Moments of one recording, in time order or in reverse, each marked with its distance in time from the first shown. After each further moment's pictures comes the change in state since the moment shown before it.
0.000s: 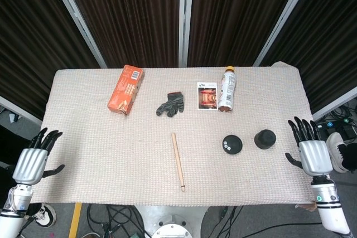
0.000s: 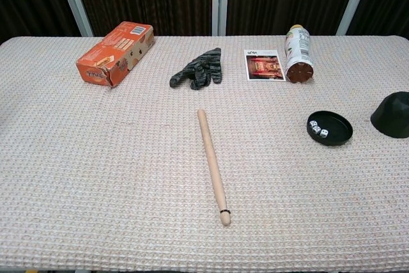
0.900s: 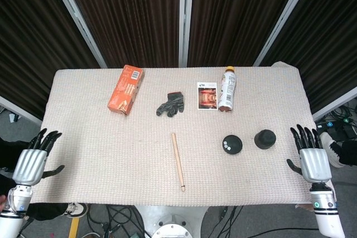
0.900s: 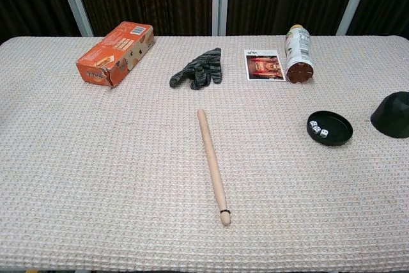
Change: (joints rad) left arm 0.005 -0.014 0.002 0.027 0.004 0.004 -0.021; right arm -0.045 -0.100 -0.002 0.130 -0.008 0.016 0.049
